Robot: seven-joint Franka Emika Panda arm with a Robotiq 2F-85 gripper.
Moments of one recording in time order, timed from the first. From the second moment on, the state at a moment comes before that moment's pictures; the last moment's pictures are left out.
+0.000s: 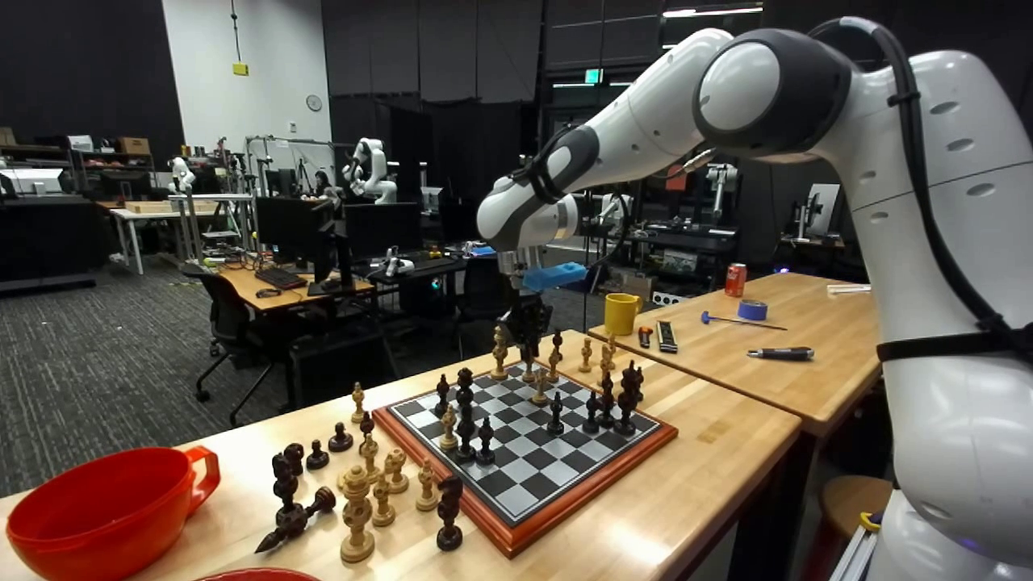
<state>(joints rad) -0.06 0.40 -0.03 -1.73 -0.06 2.01 -0.11</state>
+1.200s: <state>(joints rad) -0.08 0.25 -0.03 -1.81 -0.02 1.90 -0.17</state>
